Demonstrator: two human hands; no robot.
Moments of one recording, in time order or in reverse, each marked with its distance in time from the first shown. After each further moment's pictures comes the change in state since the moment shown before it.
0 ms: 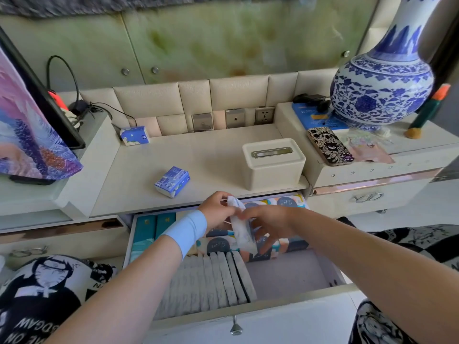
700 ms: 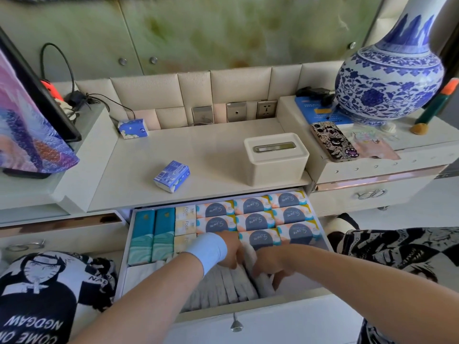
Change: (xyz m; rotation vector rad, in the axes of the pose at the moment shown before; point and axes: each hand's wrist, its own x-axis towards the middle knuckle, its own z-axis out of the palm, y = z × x) left_hand 0.002 -0.051 0.037 1.438 -0.454 0.039; right_hand 0.031 0.073 0.046 -0.342 0.113 0.327
